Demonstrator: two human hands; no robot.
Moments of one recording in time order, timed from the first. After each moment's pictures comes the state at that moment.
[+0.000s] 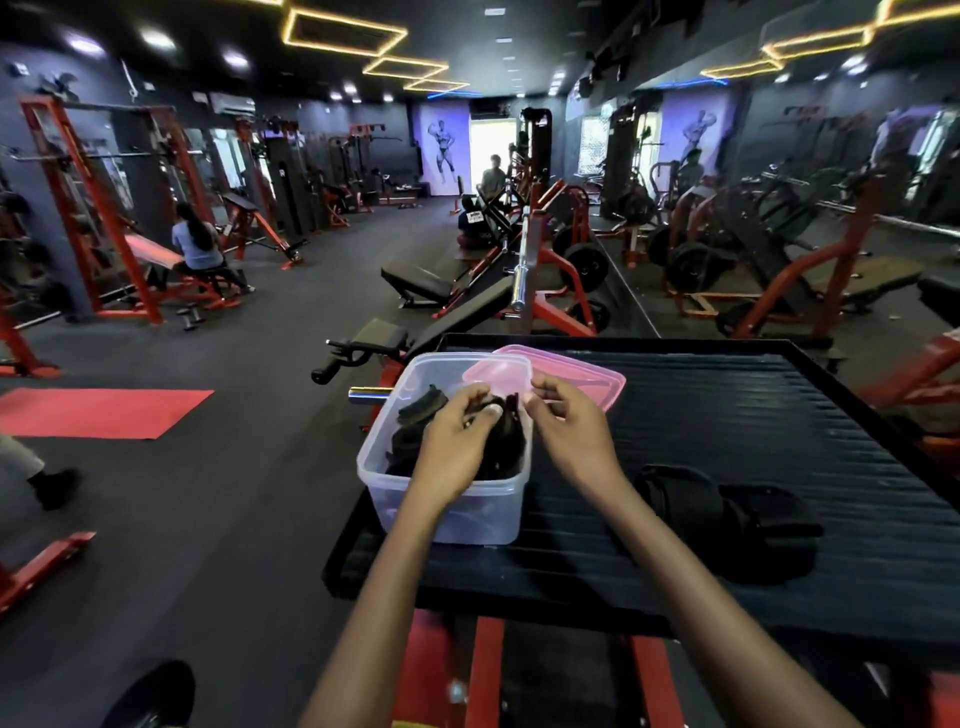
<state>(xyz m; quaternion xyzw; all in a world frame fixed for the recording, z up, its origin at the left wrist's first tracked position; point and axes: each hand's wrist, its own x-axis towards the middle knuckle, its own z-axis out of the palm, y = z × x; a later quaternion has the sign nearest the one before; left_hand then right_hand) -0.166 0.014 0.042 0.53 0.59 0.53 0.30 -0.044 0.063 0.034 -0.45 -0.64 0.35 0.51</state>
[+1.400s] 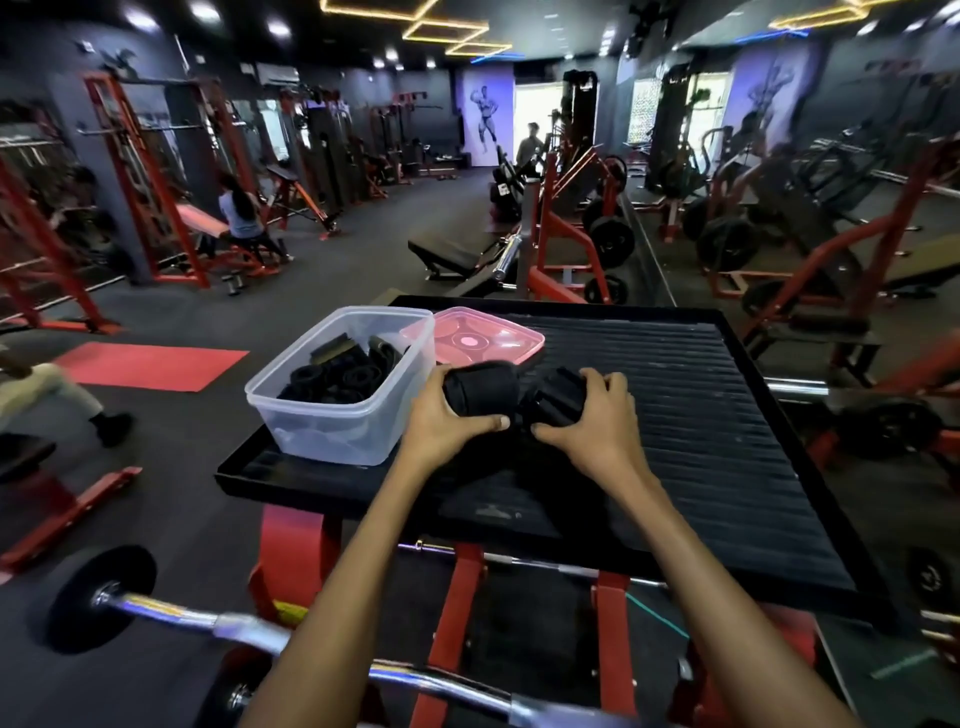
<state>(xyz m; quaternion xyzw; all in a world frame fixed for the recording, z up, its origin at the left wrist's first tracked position) 0.000 0.014 0.003 0.53 0.66 0.50 0.19 0.179 0.054 0.007 -0.56 -0.73 0.20 0.34</state>
